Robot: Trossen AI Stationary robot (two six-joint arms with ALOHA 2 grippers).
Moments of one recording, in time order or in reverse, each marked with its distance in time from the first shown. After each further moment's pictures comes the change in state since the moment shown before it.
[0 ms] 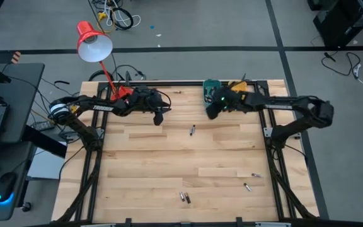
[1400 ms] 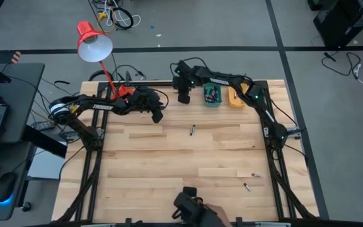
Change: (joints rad) left arm 0.033 0.000 0.000 -0.193 -0.197 -0.079; right arm -0.198 0.991 1.138 -0.323 -0.336 -0.940
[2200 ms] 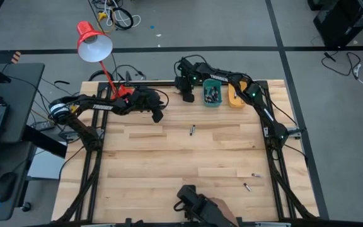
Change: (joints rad) left arm 0.000 0.000 0.000 0.031 -0.005 0.025; right arm -0.054 0.068 0.073 -0.094 -0.156 -0.180
